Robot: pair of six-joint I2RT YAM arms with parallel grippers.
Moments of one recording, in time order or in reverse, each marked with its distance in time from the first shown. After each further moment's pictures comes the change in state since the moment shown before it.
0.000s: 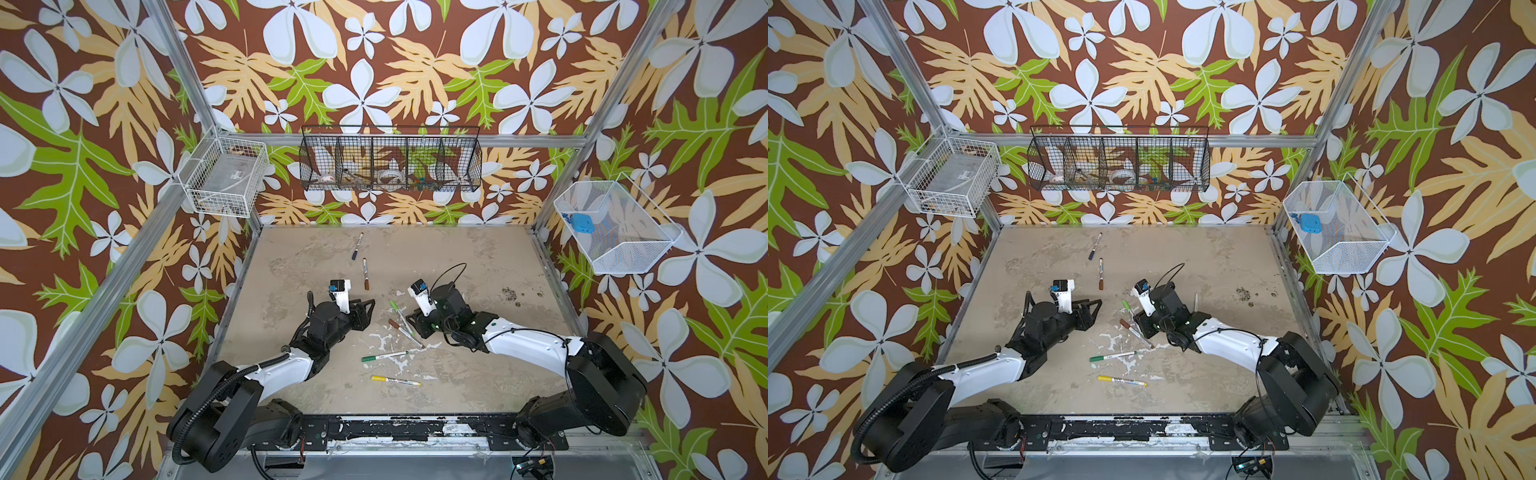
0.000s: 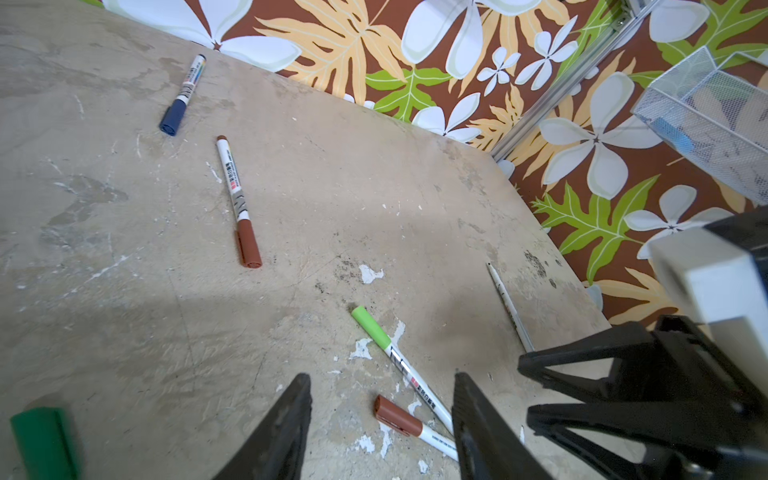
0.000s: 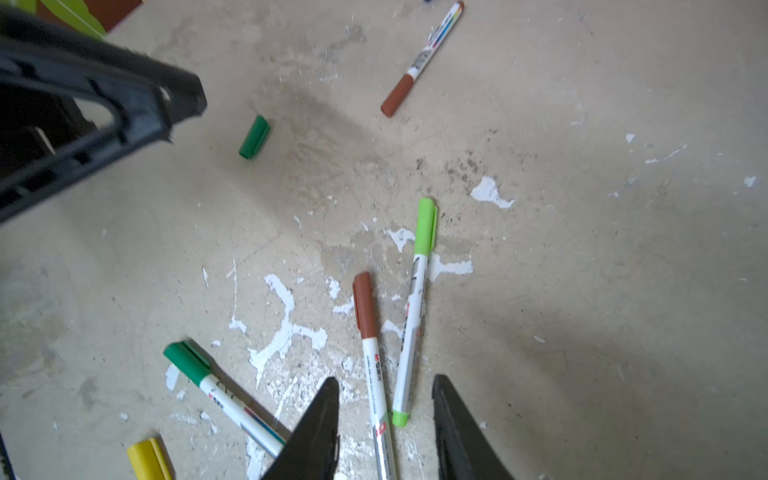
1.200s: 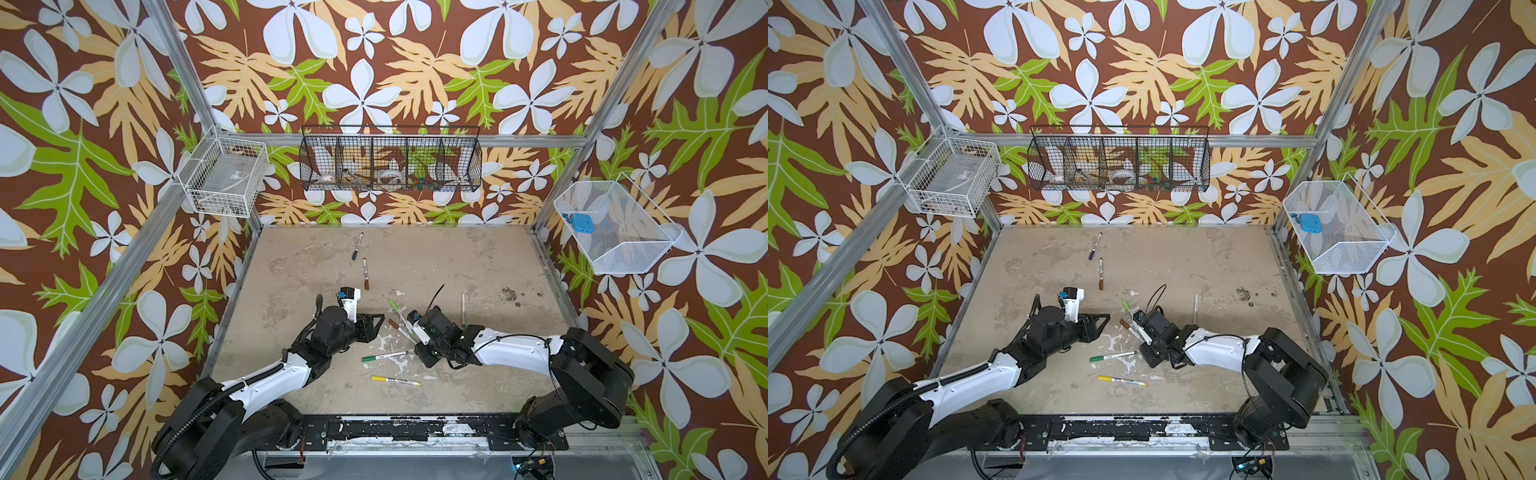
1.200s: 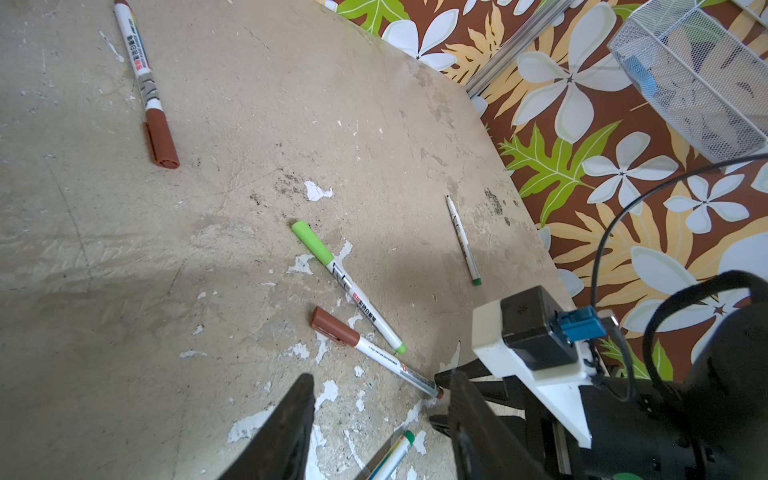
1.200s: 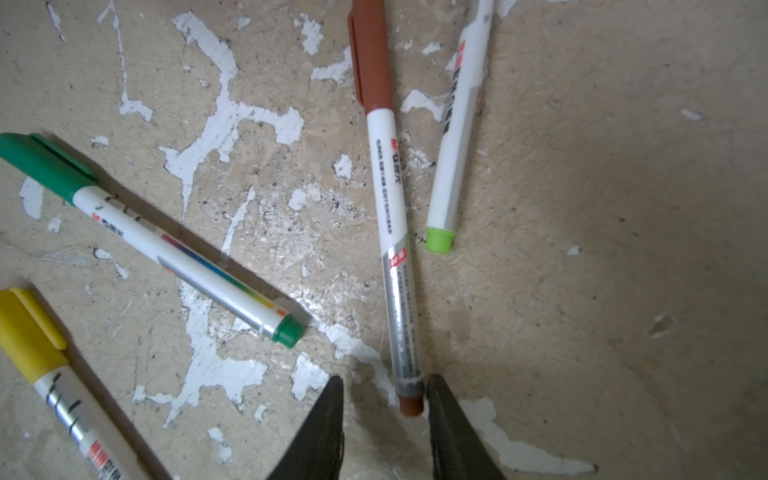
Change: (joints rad) left arm -0.098 -0.114 0.011 -0.235 0.057 -0.106; right arm 0.122 0.062 -0.080 -0.173 0.093 0.031
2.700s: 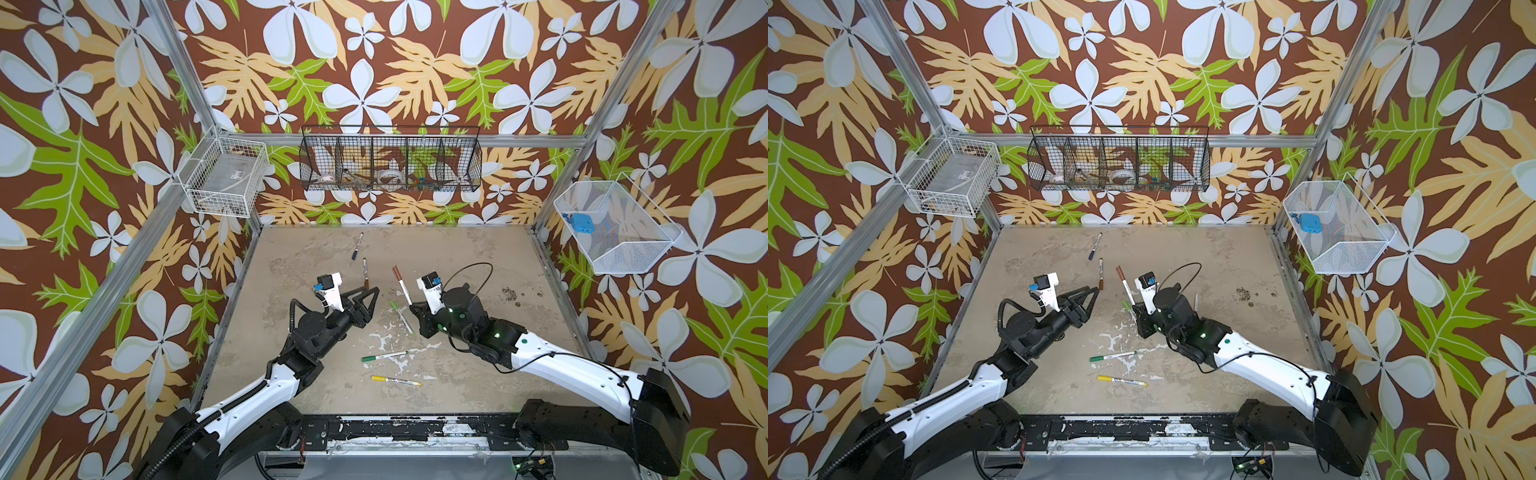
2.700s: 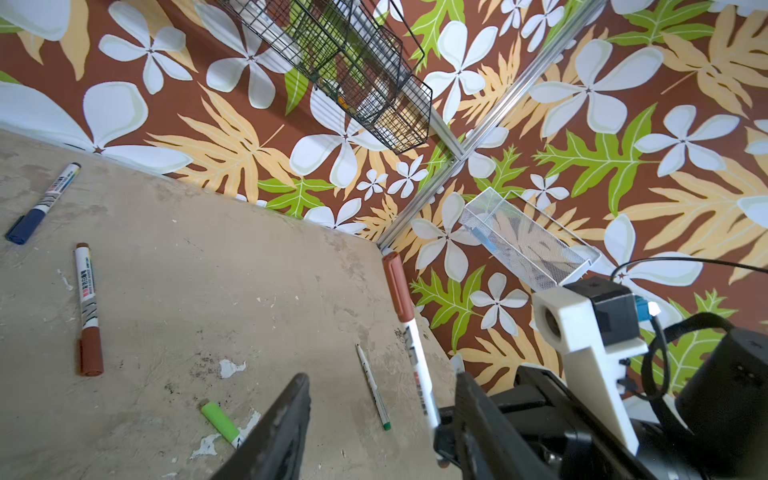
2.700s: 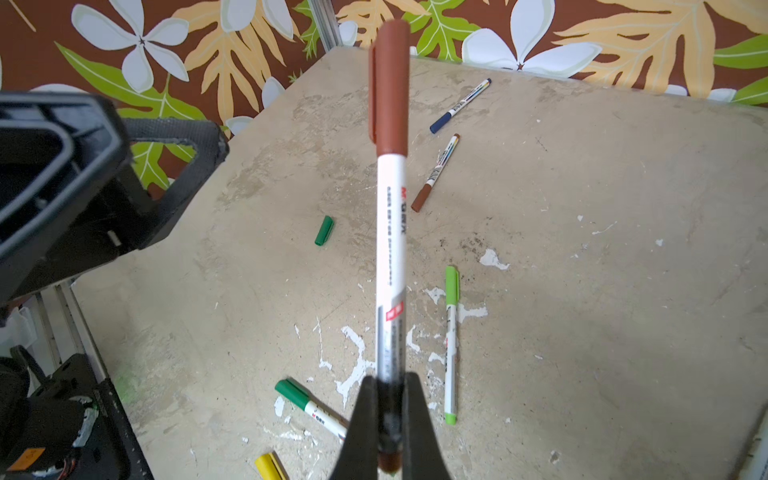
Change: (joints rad) left arm 0.000 -0.171 -0.072 0.383 -0.073 -0.069; right arm -0.007 -0.370 0.061 0.143 0.051 0.100
